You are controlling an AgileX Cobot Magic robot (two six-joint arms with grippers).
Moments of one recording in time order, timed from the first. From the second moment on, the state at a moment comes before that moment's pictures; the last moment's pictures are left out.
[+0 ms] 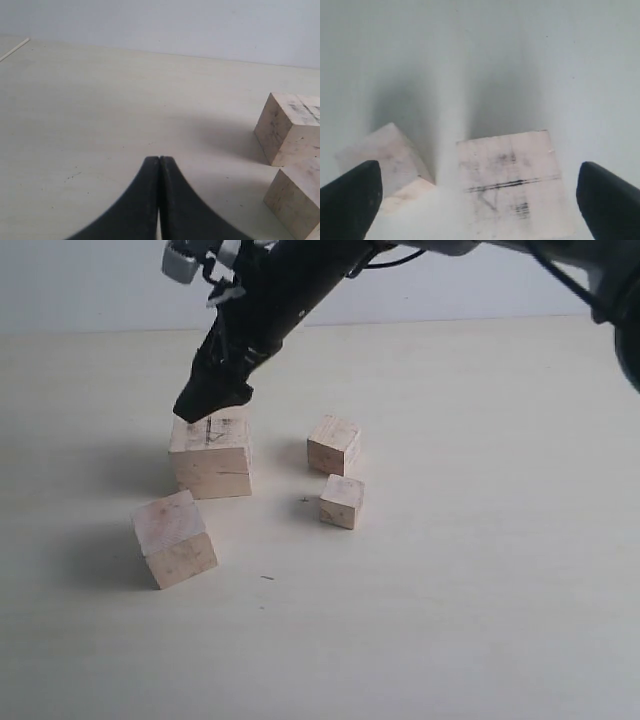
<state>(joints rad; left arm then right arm) 0.04 0.01 0.00 -0.08 0.37 0.01 0.70 2.26 -1.99 0.74 1.08 -1.15</state>
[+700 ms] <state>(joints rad) 0.04 0.01 0.00 -0.08 0.37 0.01 0.83 2.21 -1.99 0.70 1.22 -0.40</state>
